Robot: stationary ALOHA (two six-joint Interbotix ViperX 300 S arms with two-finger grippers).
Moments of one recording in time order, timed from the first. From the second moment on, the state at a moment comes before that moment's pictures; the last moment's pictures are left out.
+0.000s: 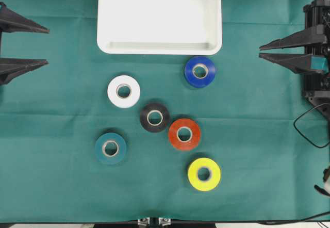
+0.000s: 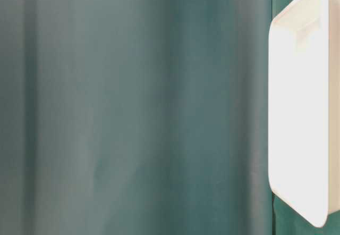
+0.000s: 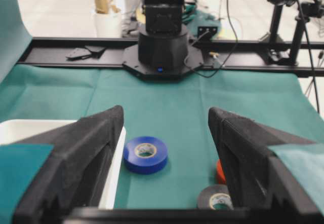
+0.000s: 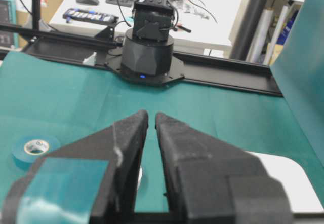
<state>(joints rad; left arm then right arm) 0.00 -0.97 1.18 0.00 -0.29 0.00 0.00 -0.97 1.19 0.00 -0.29 0.00</state>
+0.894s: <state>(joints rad) 0.00 -0.90 1.20 -0.02 -0.29 0.00 -0.01 -0.95 1.19 0.00 -0.29 0.01</state>
